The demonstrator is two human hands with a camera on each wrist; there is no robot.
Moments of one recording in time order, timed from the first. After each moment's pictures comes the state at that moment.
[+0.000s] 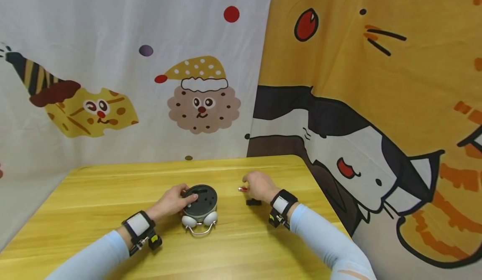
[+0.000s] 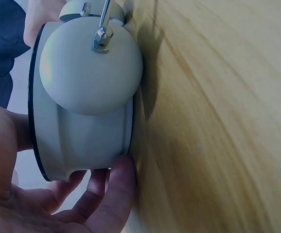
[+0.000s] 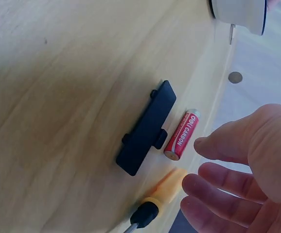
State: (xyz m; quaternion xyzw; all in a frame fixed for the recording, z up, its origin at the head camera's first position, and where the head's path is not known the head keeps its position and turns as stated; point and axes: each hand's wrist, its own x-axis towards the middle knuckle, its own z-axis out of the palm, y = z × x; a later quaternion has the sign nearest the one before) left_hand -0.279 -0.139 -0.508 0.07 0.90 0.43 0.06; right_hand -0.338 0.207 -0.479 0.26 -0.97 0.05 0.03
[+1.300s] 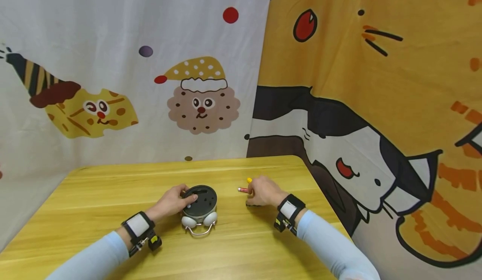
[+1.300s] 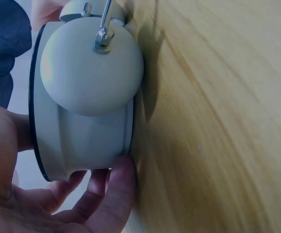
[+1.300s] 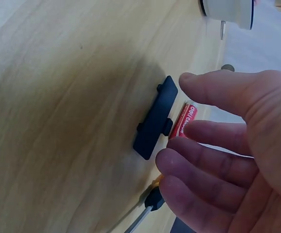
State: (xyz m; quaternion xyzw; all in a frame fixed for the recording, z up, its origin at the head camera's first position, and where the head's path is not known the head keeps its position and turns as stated) left_hand -0.271 -0.134 -0.499 0.05 0.90 0.43 0.06; right_hand -0.324 0.229 -0.473 0.26 -0.96 0.10 -0.04
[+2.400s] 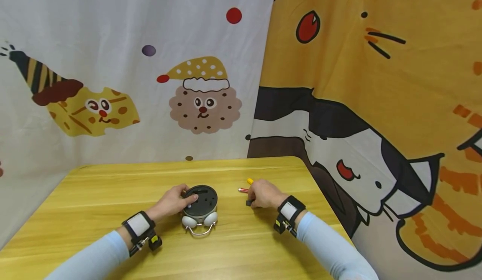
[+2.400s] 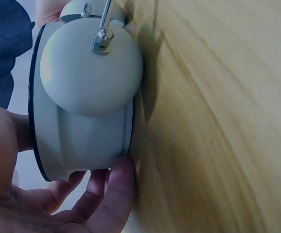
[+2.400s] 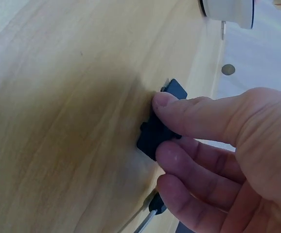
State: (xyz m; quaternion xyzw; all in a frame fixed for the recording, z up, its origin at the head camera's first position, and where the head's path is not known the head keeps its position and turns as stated) left_hand -0.268 -0.133 -0.499 0.05 0.90 0.43 0.06; right_hand -0.323 0.229 -0.478 0.29 -0.95 0.08 -0.08
